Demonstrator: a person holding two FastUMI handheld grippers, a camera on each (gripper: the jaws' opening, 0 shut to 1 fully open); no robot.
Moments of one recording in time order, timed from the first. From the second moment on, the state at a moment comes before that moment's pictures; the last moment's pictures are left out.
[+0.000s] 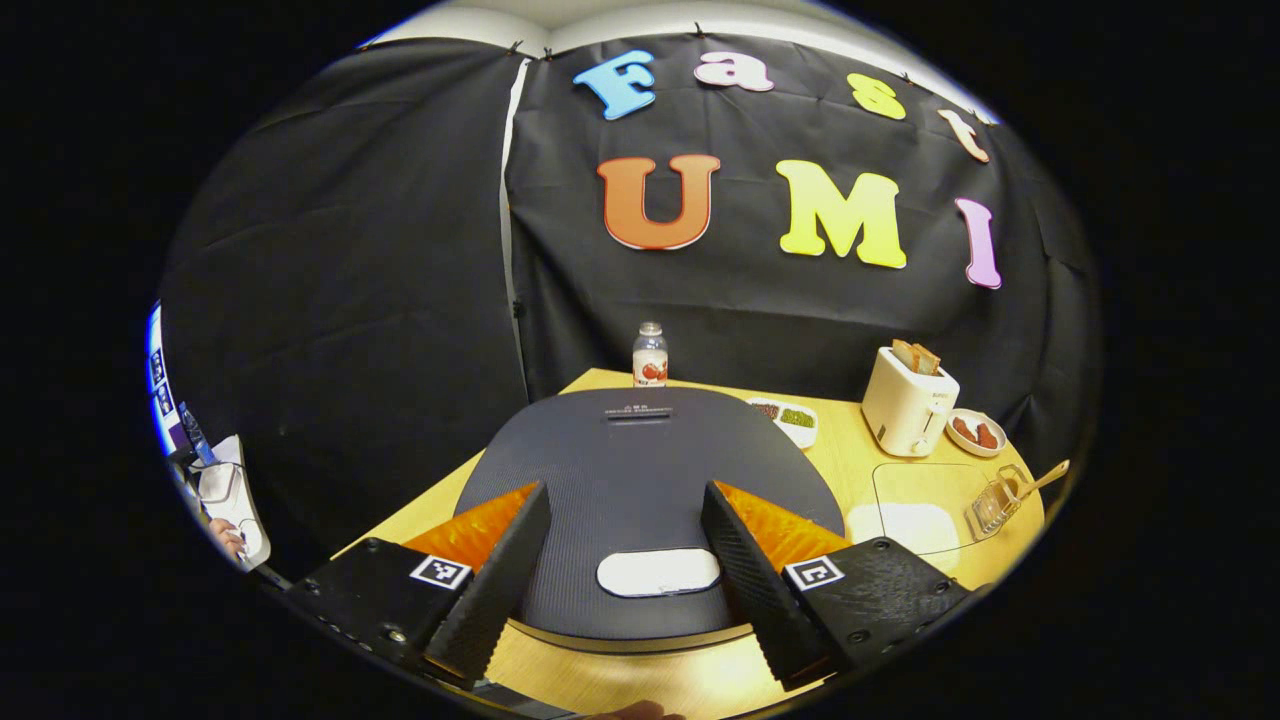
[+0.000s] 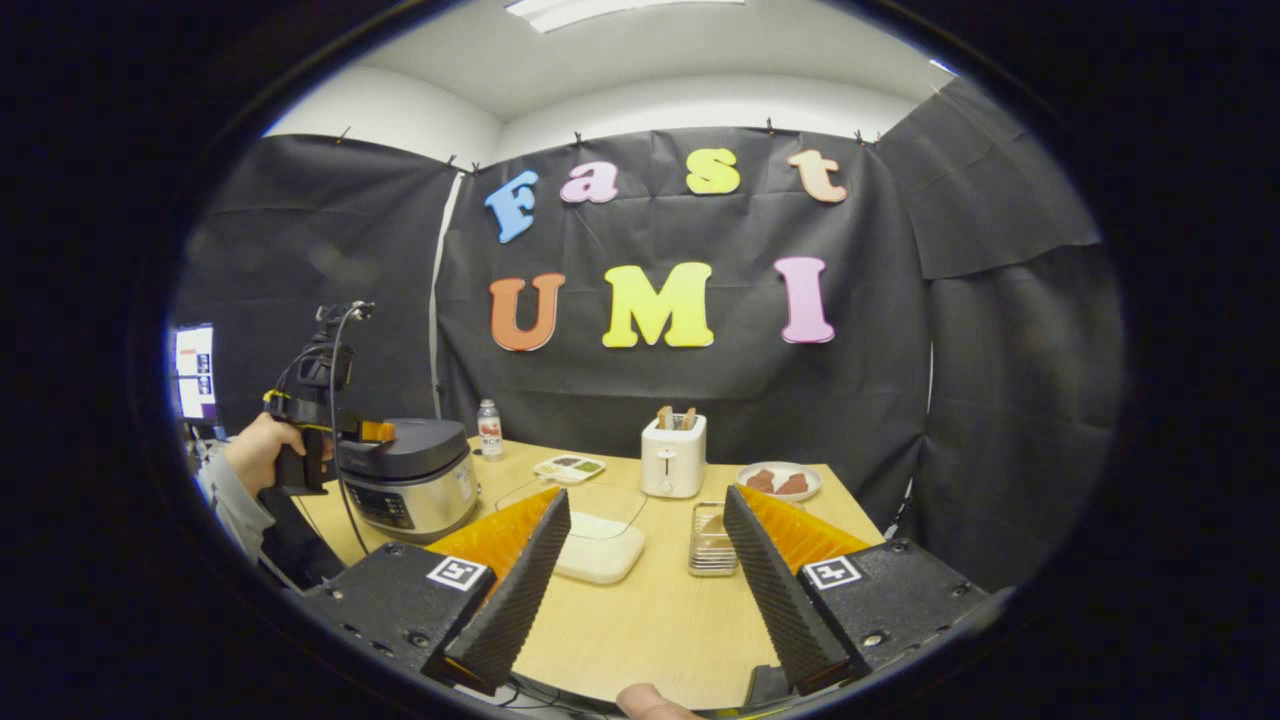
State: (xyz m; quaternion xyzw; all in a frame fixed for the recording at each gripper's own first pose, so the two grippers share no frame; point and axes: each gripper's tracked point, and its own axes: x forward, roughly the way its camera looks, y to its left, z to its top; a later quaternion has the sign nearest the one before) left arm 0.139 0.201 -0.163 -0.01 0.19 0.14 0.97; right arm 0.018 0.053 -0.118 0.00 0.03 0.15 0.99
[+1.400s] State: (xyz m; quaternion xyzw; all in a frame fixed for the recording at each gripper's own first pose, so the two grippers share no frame) left arm 0.131 0.189 -0.171 0.02 0.04 0.15 0.99; right arm 0.027 0.068 -0.132 0.01 0.06 0.15 0.99
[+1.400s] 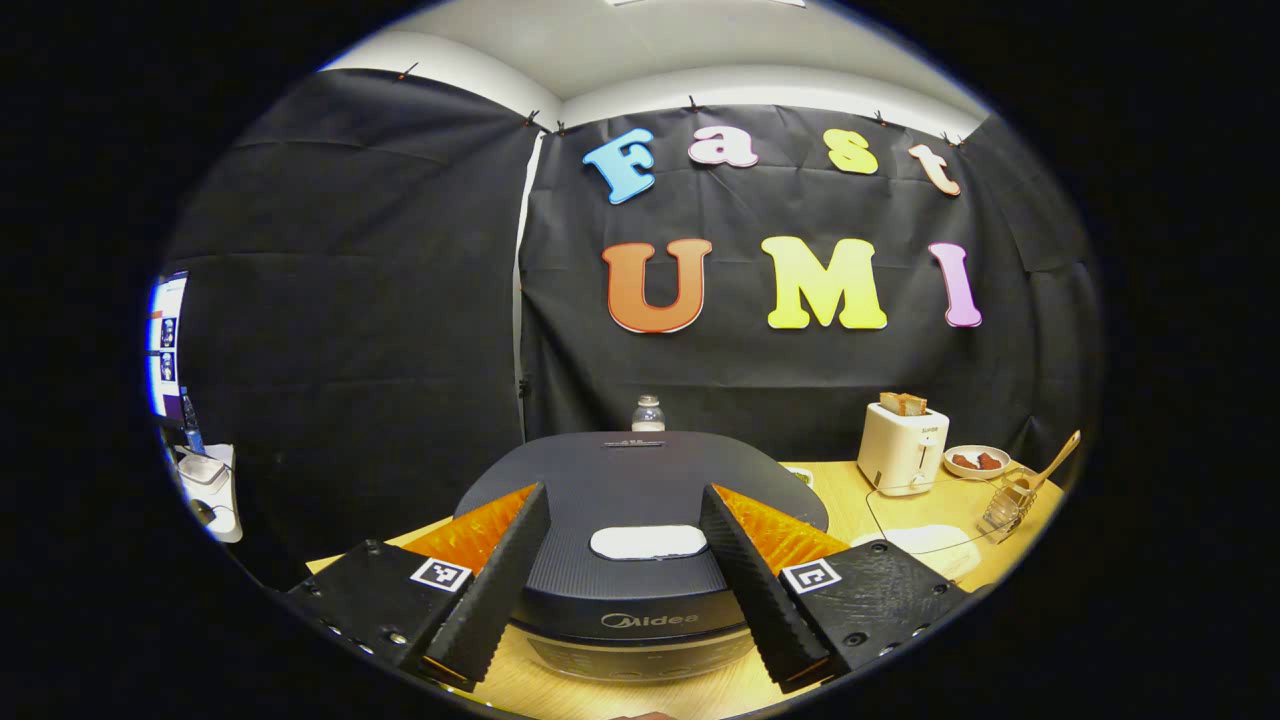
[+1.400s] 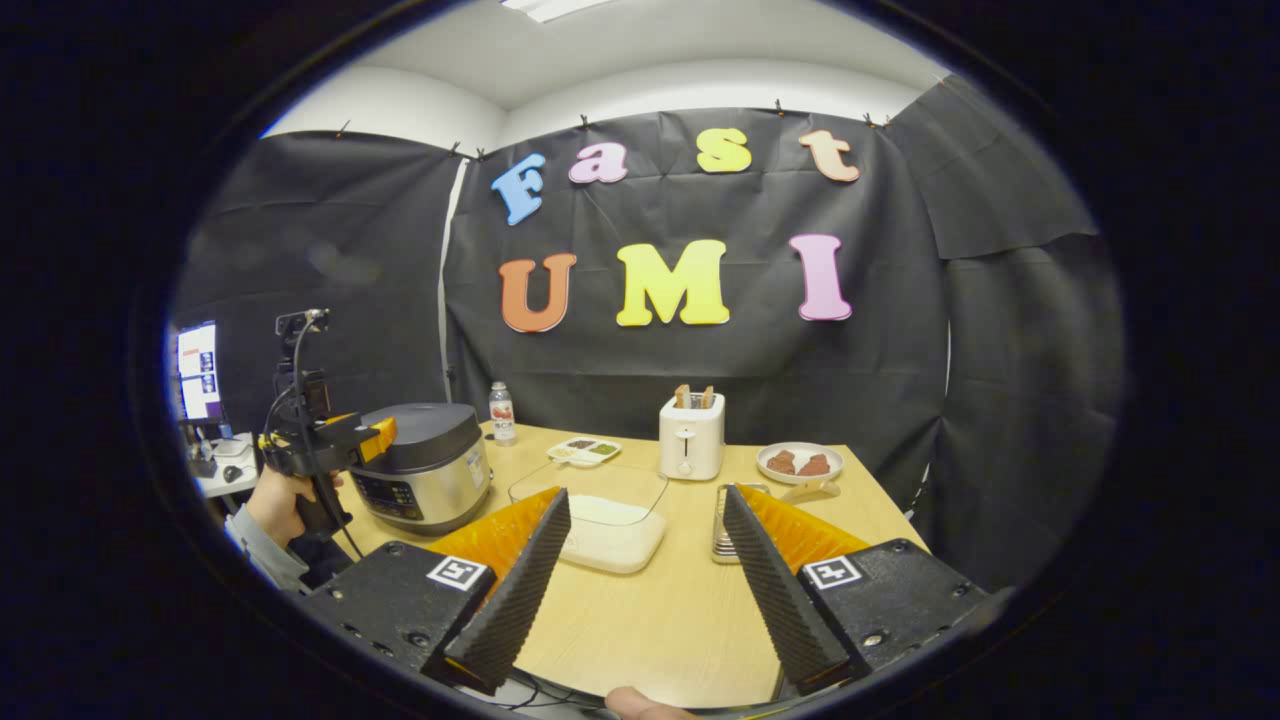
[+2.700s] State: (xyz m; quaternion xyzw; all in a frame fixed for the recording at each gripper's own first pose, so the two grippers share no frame) left arm -0.014 0.026 -0.059 0.00 0.03 0.04 1.00; right arm -0.038 0.000 -0.056 0.00 -0.02 0.06 1.00
